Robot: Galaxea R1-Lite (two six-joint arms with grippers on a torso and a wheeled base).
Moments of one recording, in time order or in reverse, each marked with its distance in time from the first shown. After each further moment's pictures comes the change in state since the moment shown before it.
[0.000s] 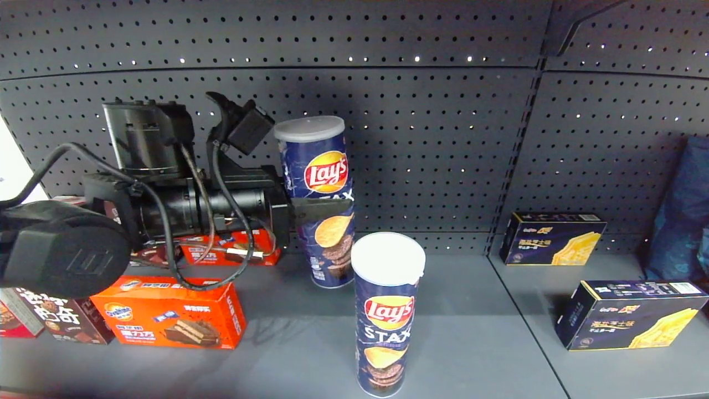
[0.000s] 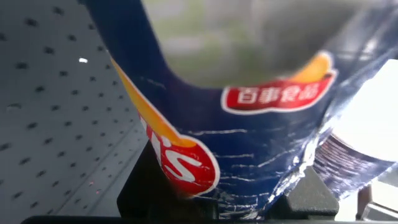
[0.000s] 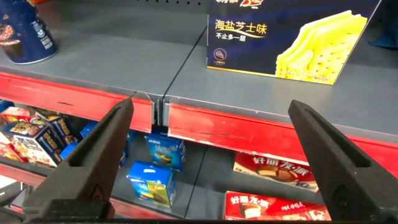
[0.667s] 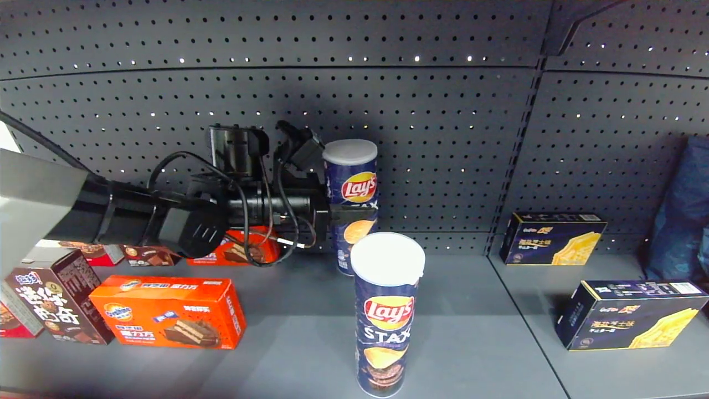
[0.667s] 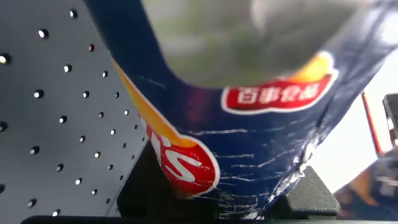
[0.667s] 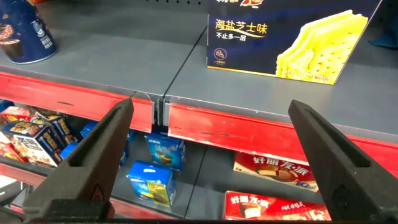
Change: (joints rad) left arm 0.003 0.296 -0.252 0.034 -0.102 0.147; right arm 0.001 0.001 0.000 0.000 0.000 0.000
